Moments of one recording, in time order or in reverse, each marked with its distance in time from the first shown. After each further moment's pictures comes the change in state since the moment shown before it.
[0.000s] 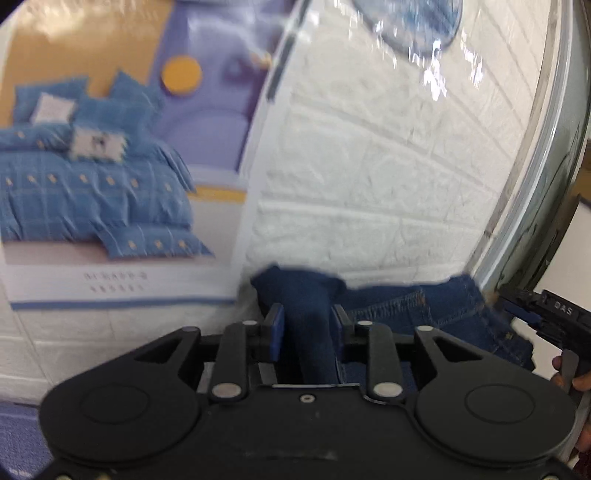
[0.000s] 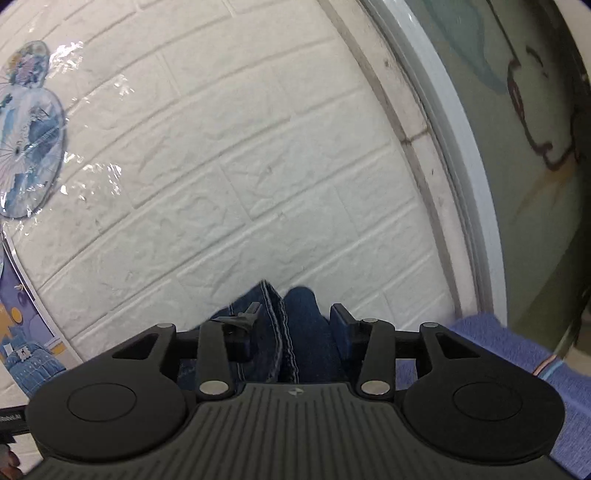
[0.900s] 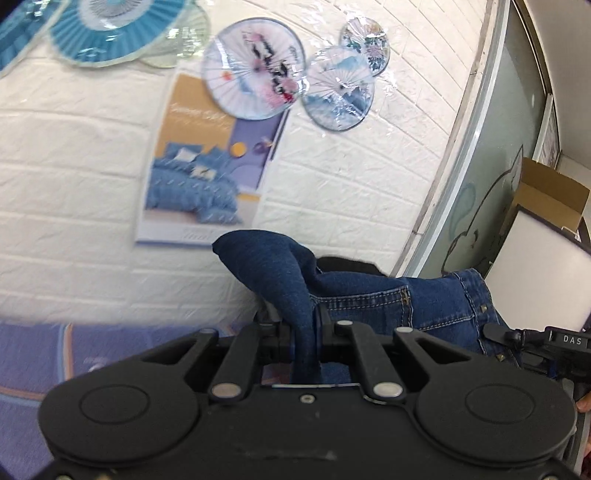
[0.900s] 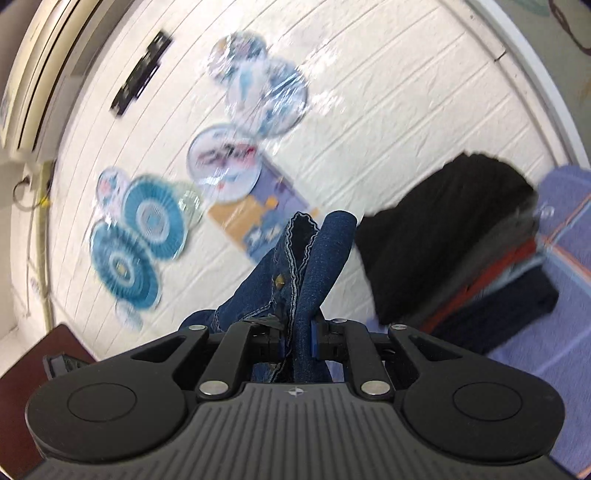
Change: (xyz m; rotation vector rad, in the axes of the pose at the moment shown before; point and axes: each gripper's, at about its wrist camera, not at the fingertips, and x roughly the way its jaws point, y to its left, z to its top) left arm -0.291 -0.015 -0.063 -0.005 -0.060 -0.065; right arm -0.202 0.068 -0.036 0.221 0.267 0.456
